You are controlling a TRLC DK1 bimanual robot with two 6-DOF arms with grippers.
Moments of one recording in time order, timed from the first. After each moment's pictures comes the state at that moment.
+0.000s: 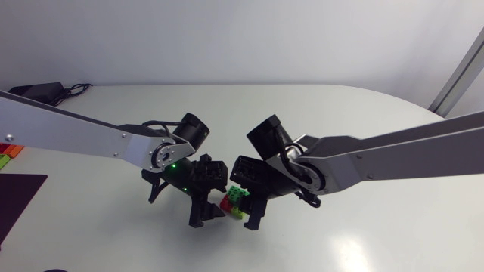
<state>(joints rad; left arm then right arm) -0.54 1.82 0.98 -0.36 0.39 1.00 0.73 1.70 0.92 -0.14 -0.14 -0.55</state>
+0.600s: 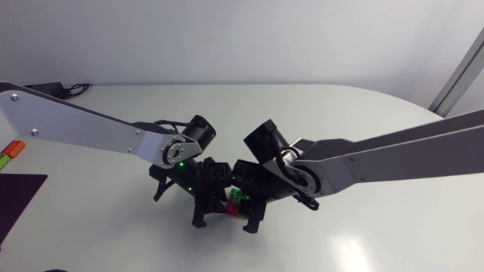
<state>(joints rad) -0.56 1.89 1.05 -0.44 0.39 1.00 0.74 1.72 0.92 -0.14 -0.13 -0.54</state>
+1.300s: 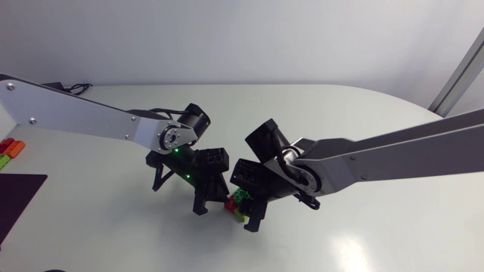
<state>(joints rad) -0.50 1.90 1.12 -0.50 0.50 0.97 0.73 1.73 0.92 -0.14 -0.13 -0.54</state>
